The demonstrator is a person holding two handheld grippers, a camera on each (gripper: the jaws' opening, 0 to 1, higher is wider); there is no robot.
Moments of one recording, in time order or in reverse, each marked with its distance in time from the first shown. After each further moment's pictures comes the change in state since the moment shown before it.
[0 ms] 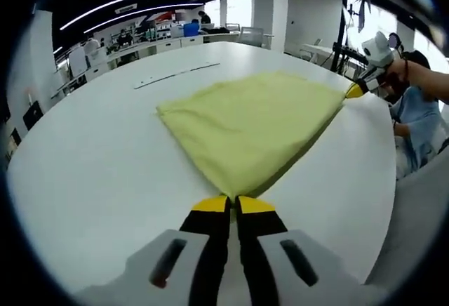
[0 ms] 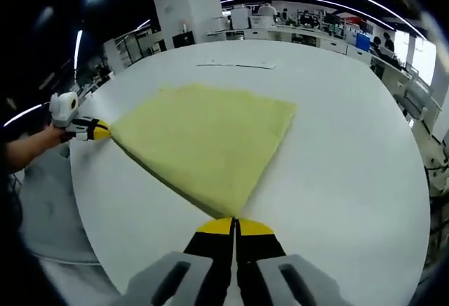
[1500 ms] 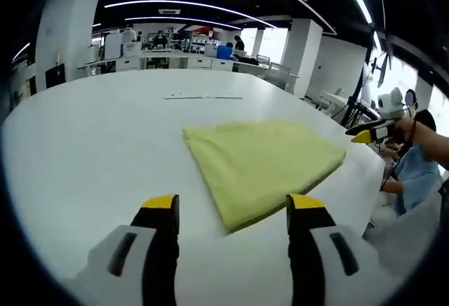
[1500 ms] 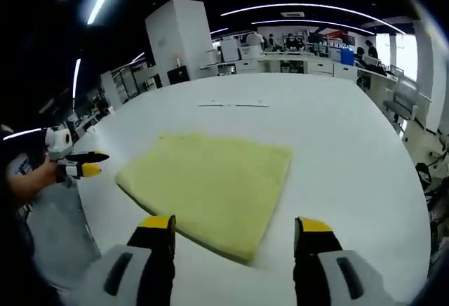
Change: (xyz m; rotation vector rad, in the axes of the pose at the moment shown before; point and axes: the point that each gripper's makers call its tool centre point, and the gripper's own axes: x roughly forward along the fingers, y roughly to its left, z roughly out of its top) left arm -0.064 -0.002 0.028 -0.263 -0.211 0.072; right arm -0.040 0.034 0.051 0.068 -0.238 -0.007
